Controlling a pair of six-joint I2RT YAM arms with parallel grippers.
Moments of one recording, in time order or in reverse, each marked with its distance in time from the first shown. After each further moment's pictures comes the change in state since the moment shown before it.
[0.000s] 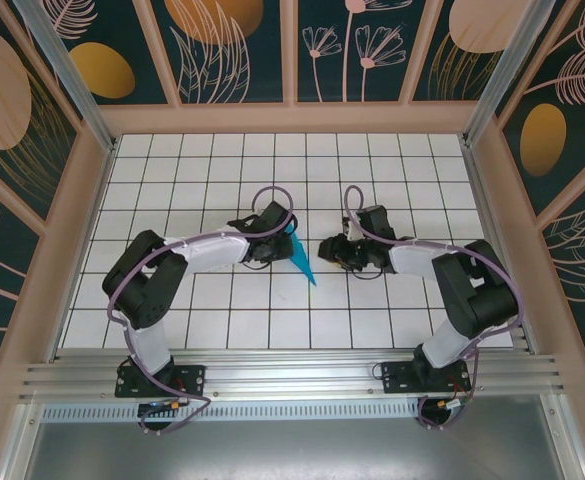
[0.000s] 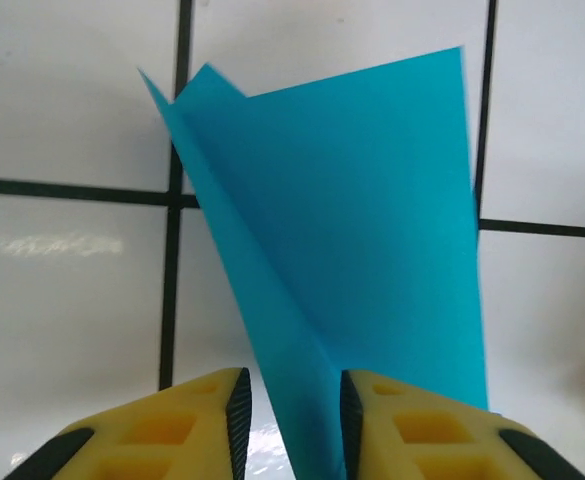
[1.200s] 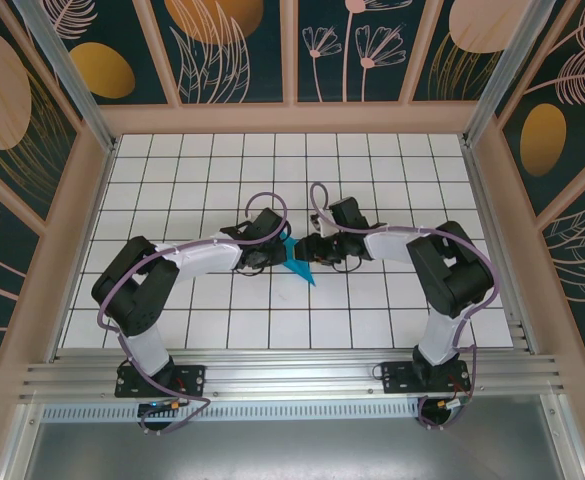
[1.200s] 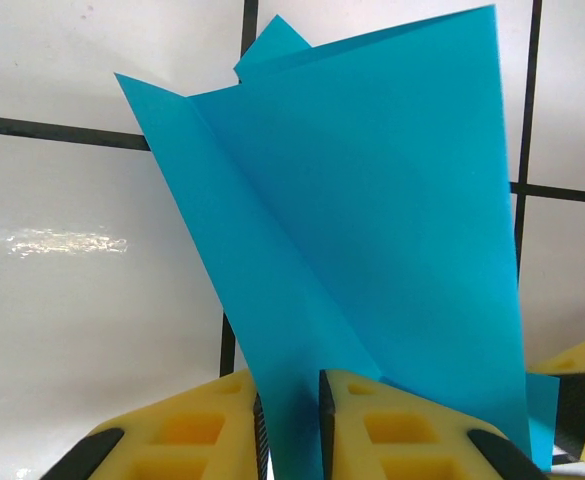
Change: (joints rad) left arm 0.000 -0.062 -0.087 0.026 -0.014 0.001; right arm 0.121 0.174 0.202 -0.084 -0.067 -0.180
